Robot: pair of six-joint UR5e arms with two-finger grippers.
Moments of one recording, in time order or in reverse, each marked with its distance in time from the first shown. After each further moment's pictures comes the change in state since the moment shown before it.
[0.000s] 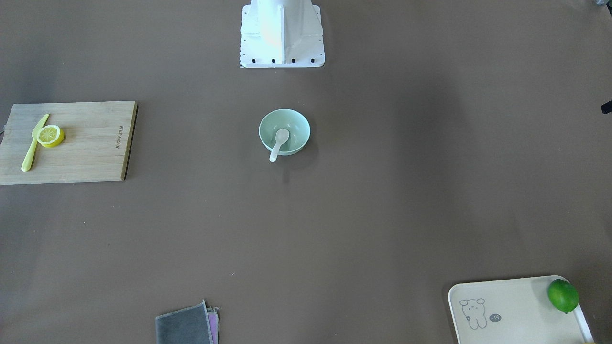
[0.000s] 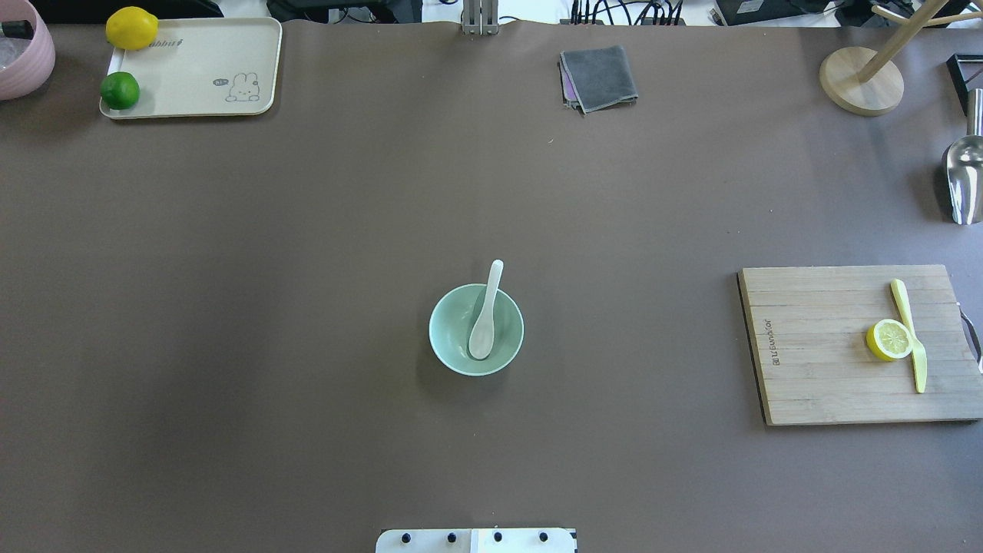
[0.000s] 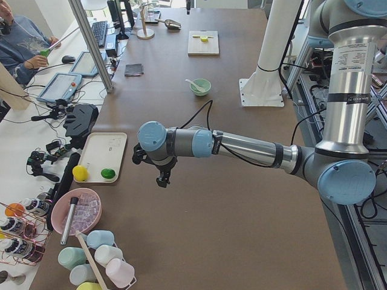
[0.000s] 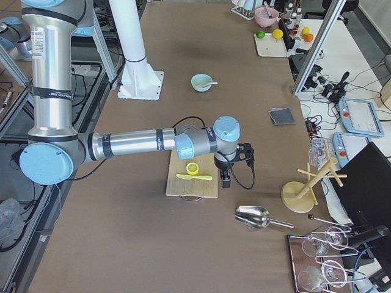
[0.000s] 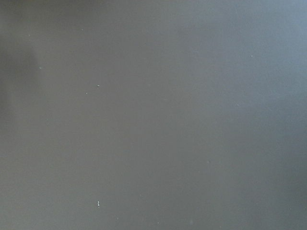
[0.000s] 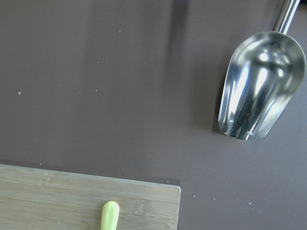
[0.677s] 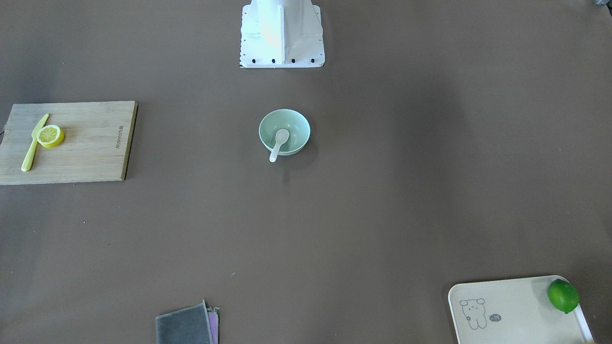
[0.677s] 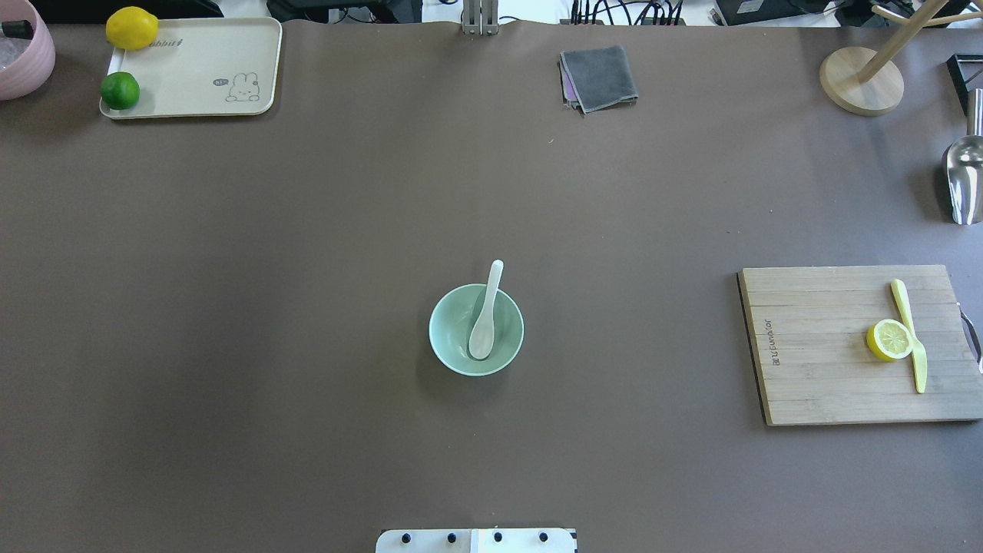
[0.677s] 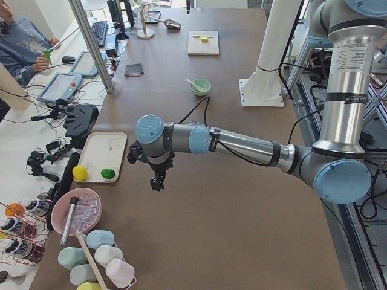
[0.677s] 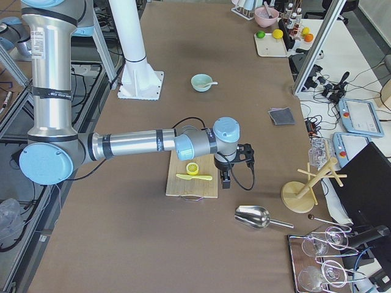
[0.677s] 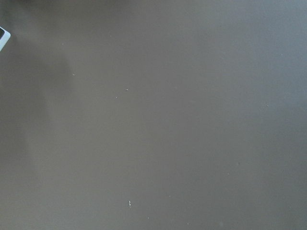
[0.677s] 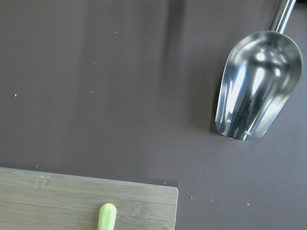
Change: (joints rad) left arm 0.000 -0.023 -0.010 0.000 0.109 0.000; right arm 0.001 0.004 -0.022 0.012 -0.002 0.004
